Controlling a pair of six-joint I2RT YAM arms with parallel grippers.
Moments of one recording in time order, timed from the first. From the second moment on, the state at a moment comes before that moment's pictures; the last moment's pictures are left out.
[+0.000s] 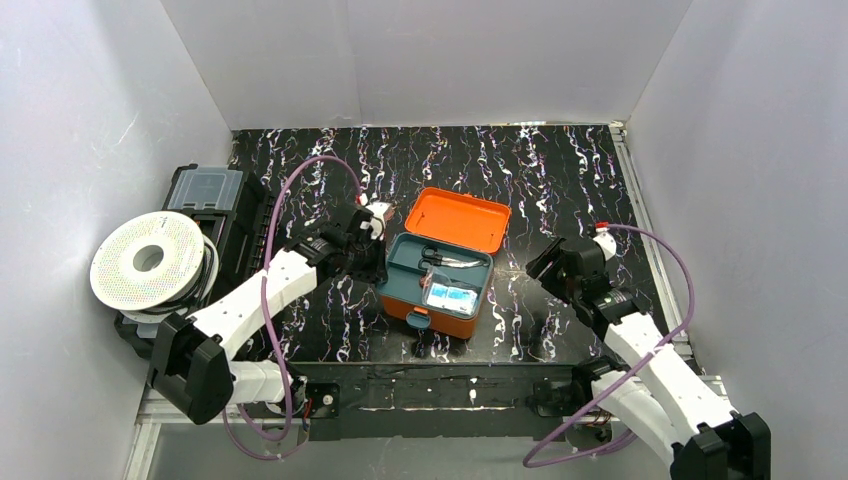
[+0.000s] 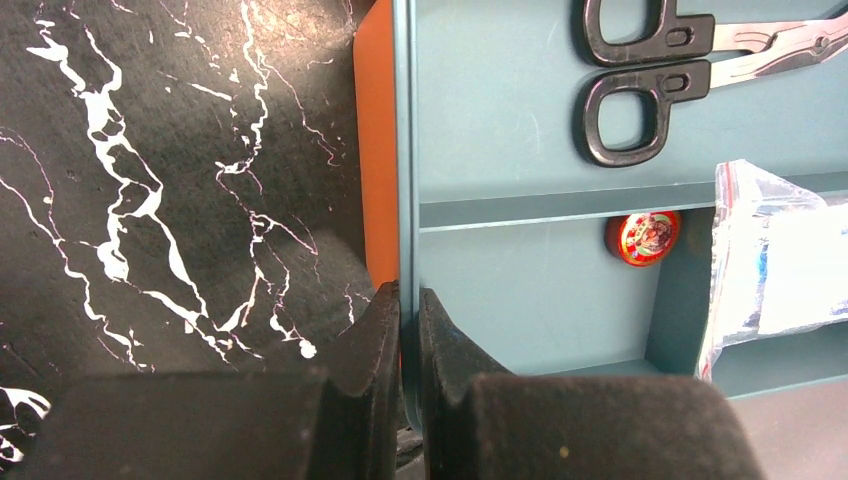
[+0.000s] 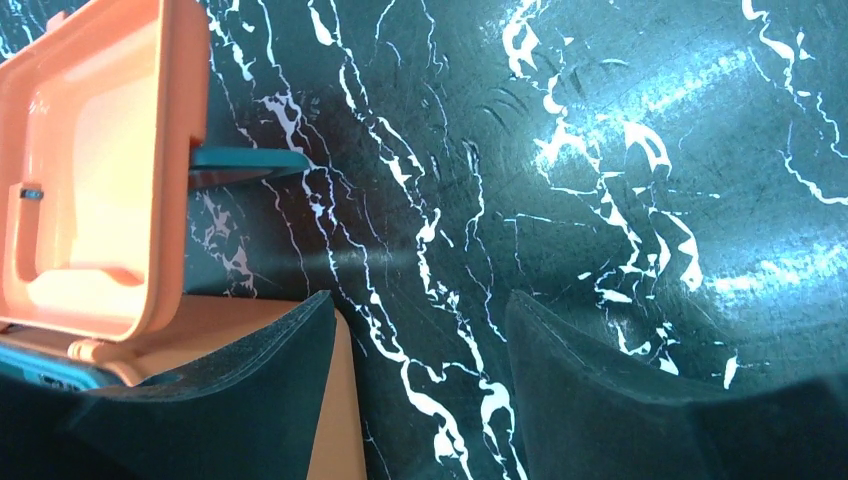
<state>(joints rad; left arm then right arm) -0.58 1.27 0.94 -0.64 0.14 -0.32 0.38 0.78 0.51 -0.45 0.22 0.89</state>
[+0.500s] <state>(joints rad) -0.58 1.20 0.92 -0.73 0.14 -0.31 0.22 0.99 0.51 -0.16 -0.04 0.81</state>
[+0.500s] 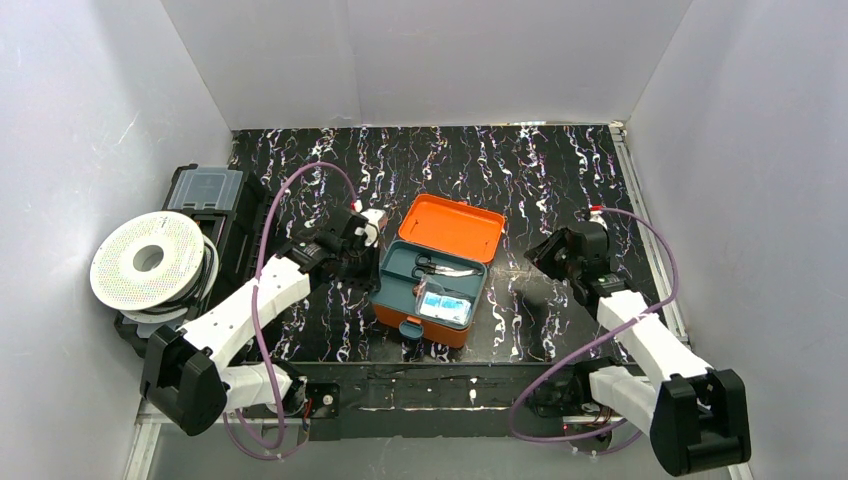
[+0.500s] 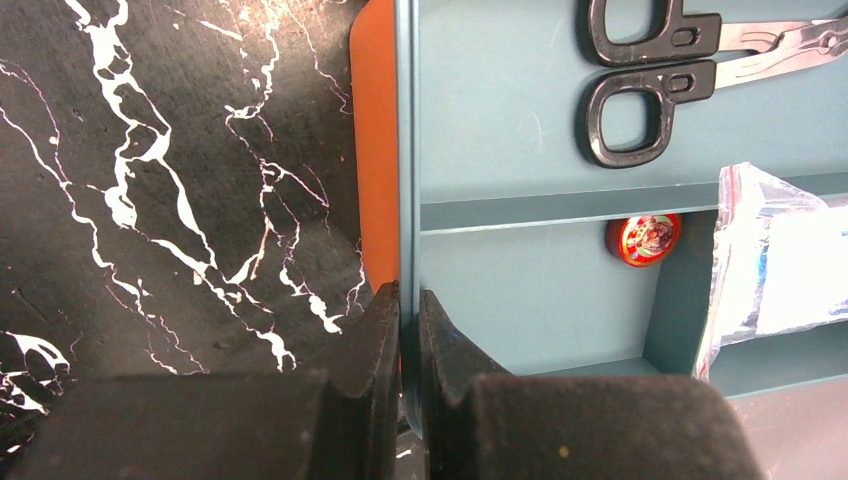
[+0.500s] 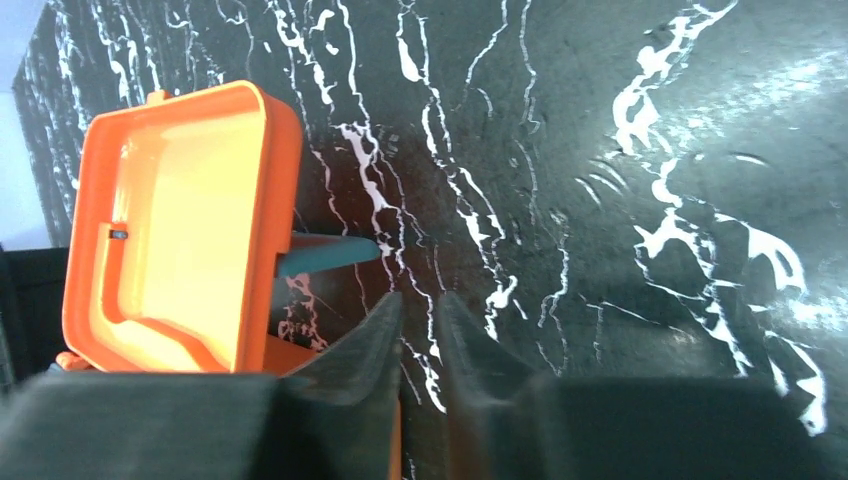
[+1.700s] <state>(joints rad) -0.58 1.18 0.92 -0.80 0.17 -0.33 0.20 1.60 0.54 0.53 -0.40 0.96</state>
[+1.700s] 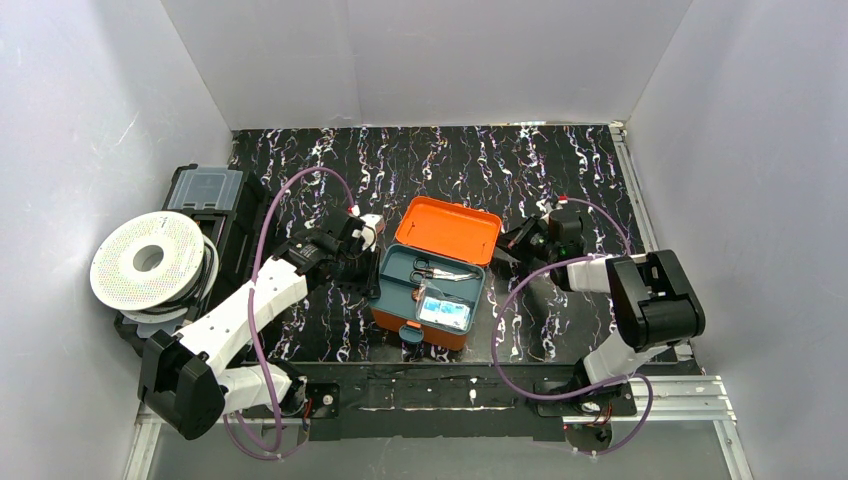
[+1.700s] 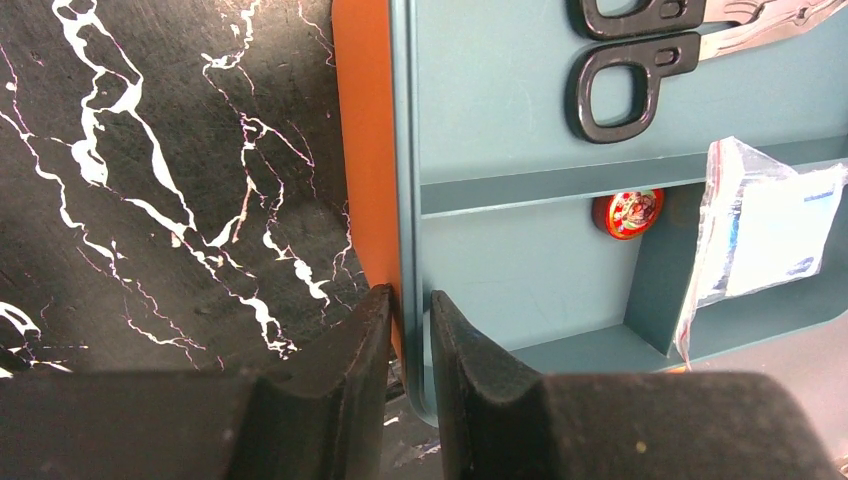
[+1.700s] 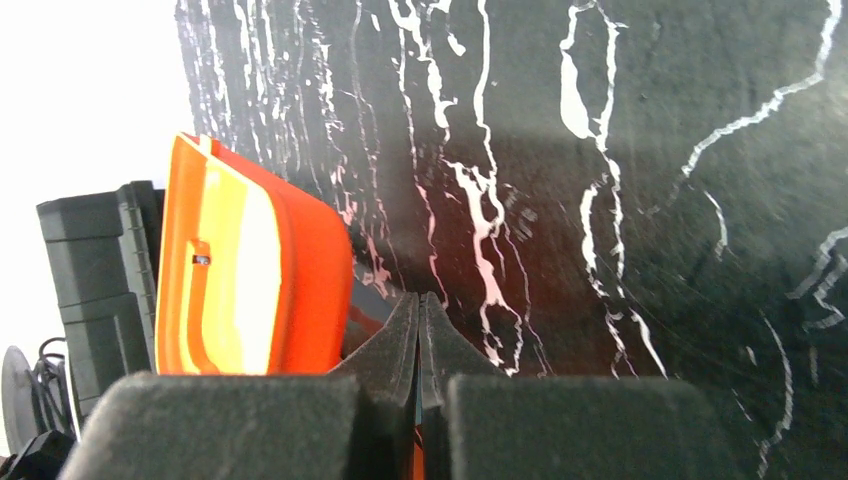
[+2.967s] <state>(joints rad) -0.58 1.17 0.92 -0.82 0.16 -0.32 0.19 1.59 0.56 1.09 -0.71 1.02</state>
